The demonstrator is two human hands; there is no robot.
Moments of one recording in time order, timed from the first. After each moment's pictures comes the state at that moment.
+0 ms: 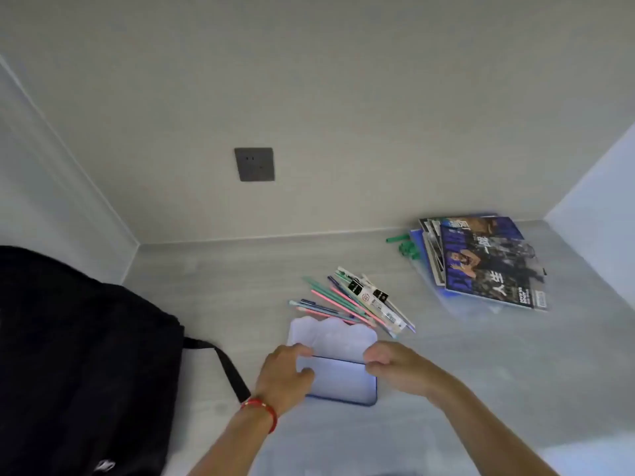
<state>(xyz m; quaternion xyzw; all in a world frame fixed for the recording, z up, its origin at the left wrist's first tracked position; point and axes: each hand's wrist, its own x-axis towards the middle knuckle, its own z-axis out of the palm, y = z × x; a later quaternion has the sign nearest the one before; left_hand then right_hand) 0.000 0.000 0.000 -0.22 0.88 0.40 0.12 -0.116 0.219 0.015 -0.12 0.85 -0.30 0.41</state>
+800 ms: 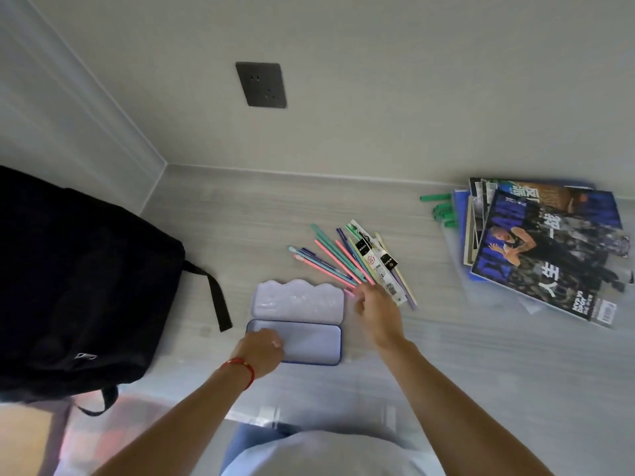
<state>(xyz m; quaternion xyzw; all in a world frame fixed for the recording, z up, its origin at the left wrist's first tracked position) -0.005 0.047 -0.050 -0.42 0.81 0.29 0.27 -0.188 0.207 -0.070 -0.25 0.91 -0.27 0.21</state>
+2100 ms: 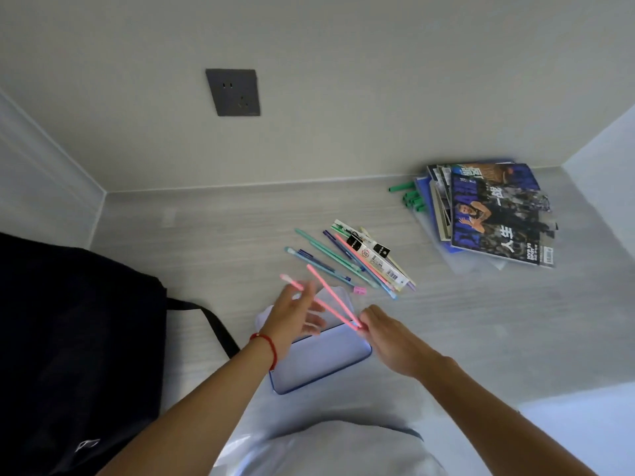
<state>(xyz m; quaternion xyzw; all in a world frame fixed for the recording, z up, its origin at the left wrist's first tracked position) -0.058 -0.002 -0.029 -0.33 0.58 0.74 0.11 -0.116 0.219 -0.038 -0.37 0.89 -0.15 0.23</state>
